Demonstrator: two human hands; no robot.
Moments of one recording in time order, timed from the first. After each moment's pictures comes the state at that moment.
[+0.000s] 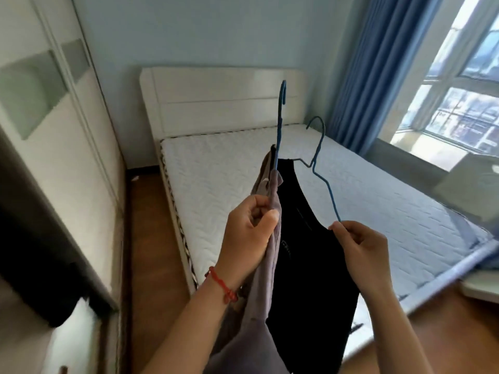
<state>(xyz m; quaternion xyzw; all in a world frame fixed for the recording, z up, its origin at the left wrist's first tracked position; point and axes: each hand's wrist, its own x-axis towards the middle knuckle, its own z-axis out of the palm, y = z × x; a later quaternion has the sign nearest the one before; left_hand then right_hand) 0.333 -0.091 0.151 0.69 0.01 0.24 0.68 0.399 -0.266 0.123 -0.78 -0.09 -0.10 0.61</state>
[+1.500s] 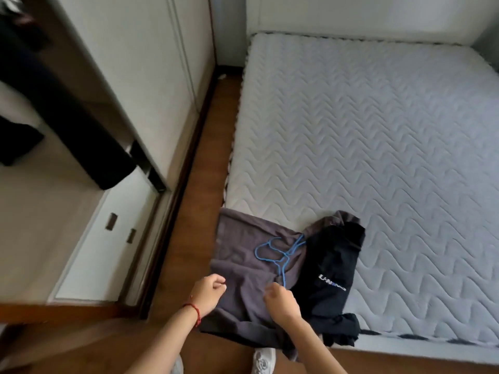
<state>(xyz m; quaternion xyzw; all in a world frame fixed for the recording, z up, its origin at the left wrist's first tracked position) 0.320 -0.126 -0.193 0.71 0.53 -0.10 0.46 0.458 -0.257 -0.199 -0.86 -0.22 0.44 0.12</state>
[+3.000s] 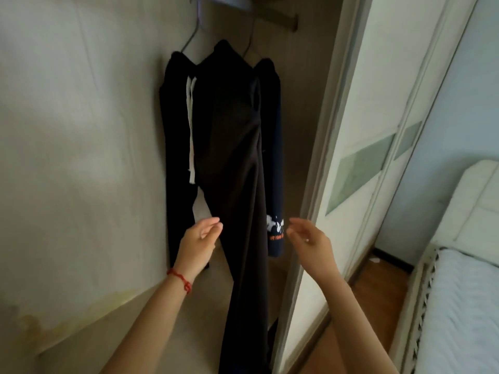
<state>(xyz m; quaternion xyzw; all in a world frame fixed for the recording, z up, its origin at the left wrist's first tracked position) 0.182 0.407 0.139 0.54 0.55 0.53 0.36 0.405 0.408 0.140 -0.57 -0.61 0.24 0.49</state>
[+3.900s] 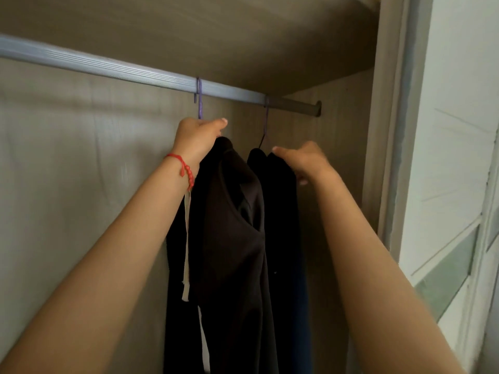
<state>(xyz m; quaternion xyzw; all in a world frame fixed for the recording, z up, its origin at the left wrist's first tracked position) 0.192 0.615 0.447 0.51 0.50 0.69 0.12 0.367 0.676 0.430 -0.51 -0.67 0.22 0.49</state>
